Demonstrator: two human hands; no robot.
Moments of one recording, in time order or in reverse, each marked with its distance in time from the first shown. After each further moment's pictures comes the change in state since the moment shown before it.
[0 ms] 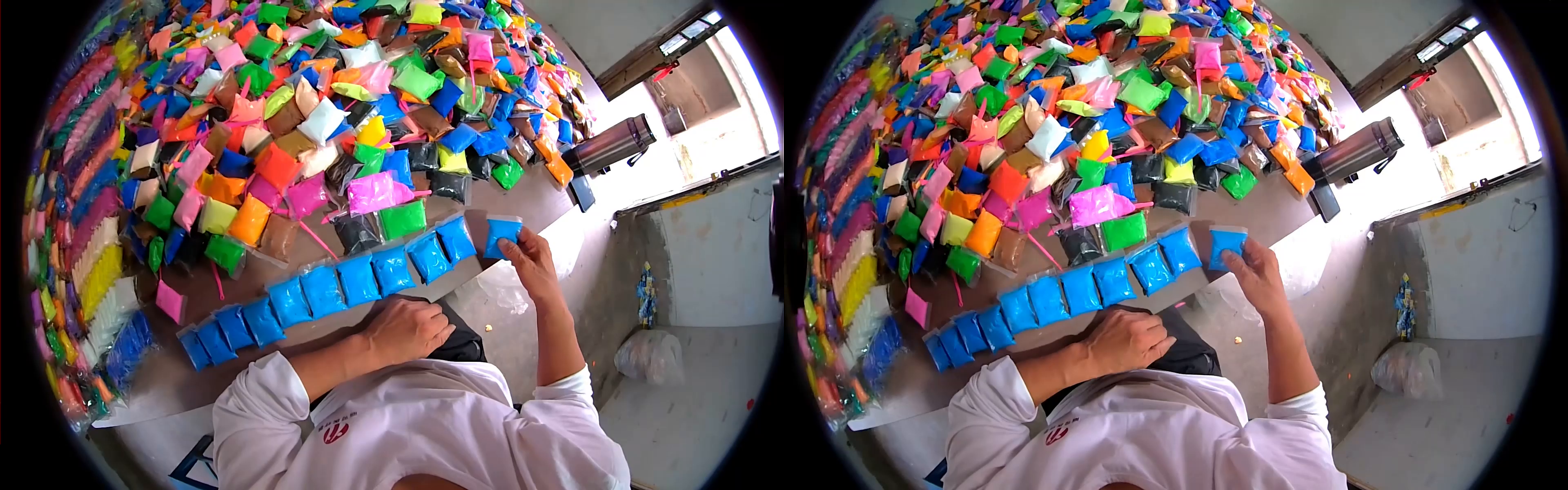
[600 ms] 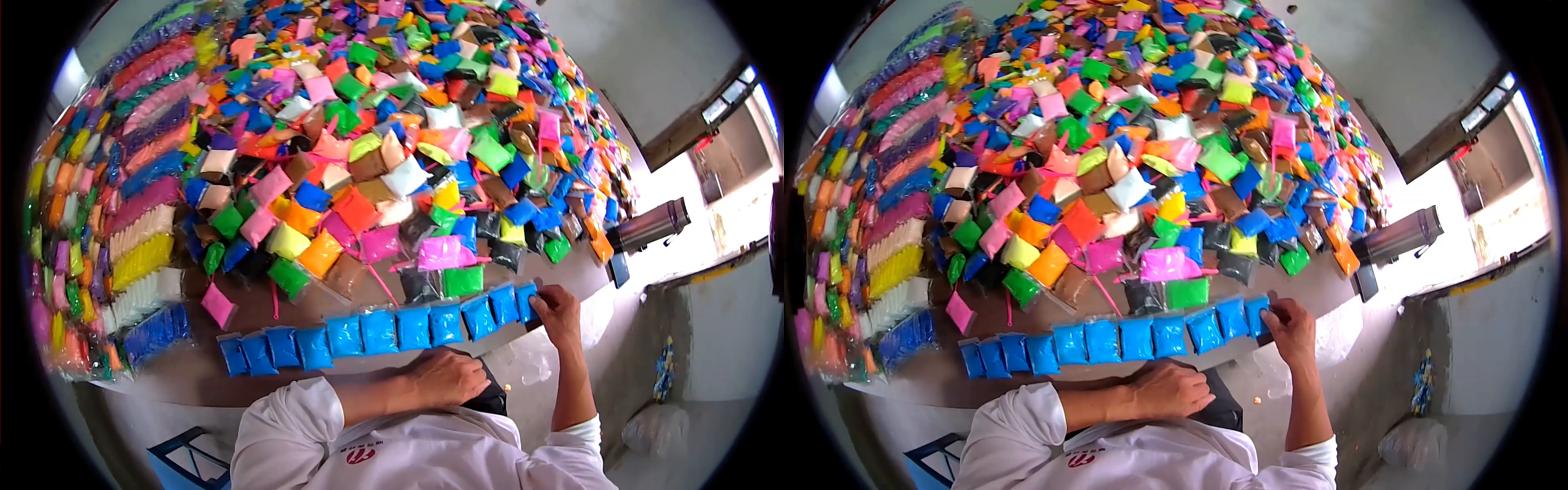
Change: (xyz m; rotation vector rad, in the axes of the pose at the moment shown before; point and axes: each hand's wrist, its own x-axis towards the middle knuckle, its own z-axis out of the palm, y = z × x) left_hand -0.006 -0.008 0.013 -0.057 0.011 0.052; right_hand 0.027 -0.003 0.013 -0.520 0.210 -0.104
